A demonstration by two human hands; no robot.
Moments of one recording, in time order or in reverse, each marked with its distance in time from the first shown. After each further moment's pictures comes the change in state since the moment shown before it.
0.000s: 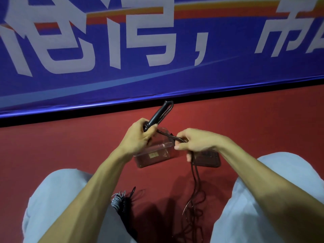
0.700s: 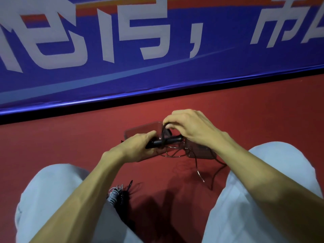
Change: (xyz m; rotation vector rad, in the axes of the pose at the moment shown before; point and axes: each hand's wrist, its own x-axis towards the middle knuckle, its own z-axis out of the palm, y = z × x) left_hand -0.010 -0.014 0.004 0.605 -0.516 0.203; right_hand -0.009 0.005 0.000 -0.538 0.626 -0.495
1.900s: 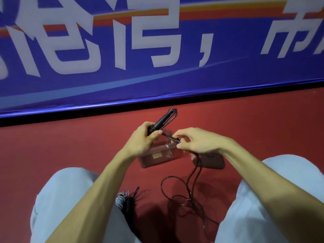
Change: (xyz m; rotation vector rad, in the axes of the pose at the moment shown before) left_hand 0.009 -0.009 -0.009 -0.545 0.467 -0.214; right_hand 0.012 -0.008 0.001 0.474 -0.547 0.321
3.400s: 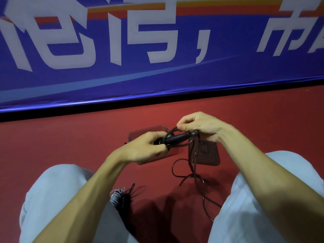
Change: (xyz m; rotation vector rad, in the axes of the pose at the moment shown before) left_hand -0.023 0.022 0.002 -0.038 -0.520 0.043; right_hand 0.000 0.012 -0.020 0.757 0.130 0.085
